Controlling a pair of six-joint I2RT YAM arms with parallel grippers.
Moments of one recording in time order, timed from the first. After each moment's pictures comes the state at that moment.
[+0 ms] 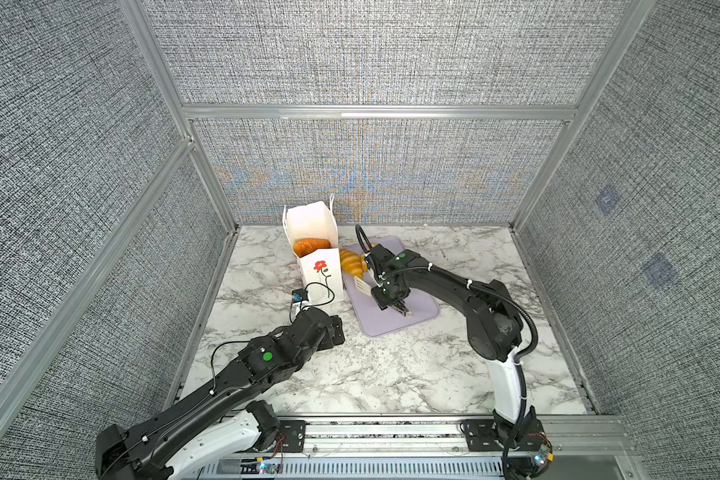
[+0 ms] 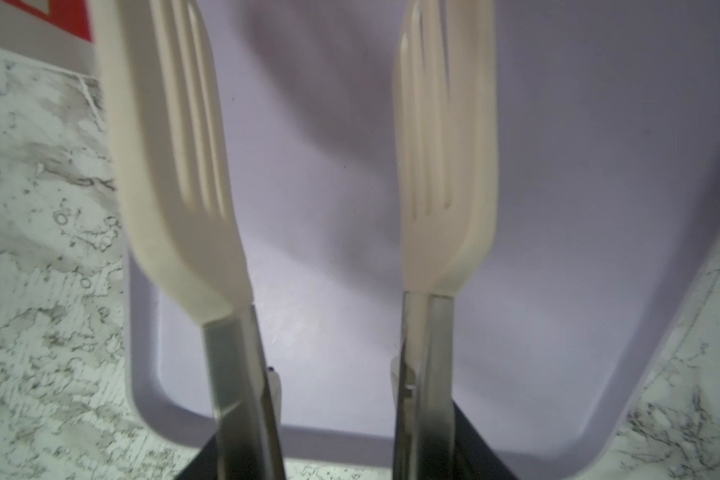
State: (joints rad) left arm -0.87 0.88 0.75 -0.69 -0.36 -0.88; right arm 0.71 2.14 1.79 -1.00 0.12 0.16
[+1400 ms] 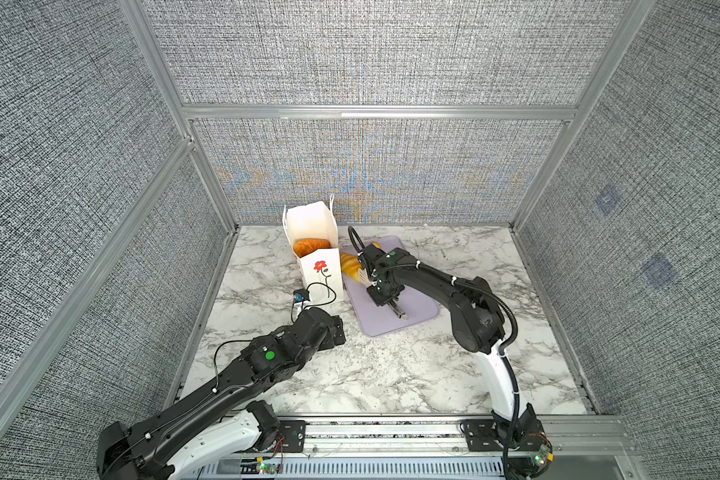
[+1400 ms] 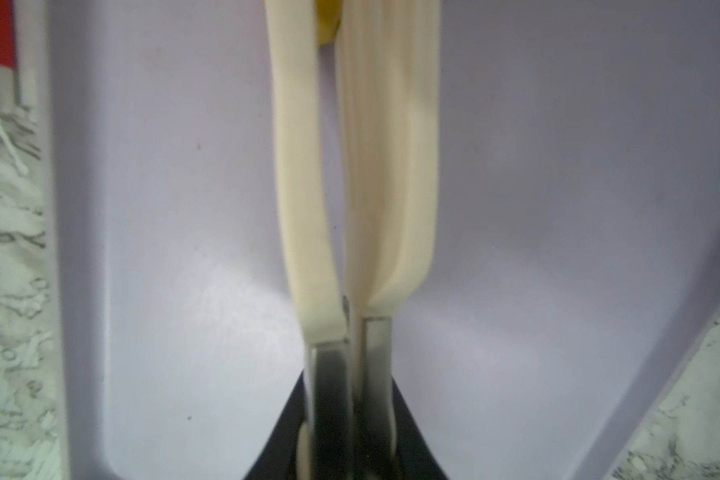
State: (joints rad) left arm -0.87 0.89 0.74 -0.68 -0.36 -0.87; right arm 0.71 2.25 1.90 -1.05 0.16 0.10
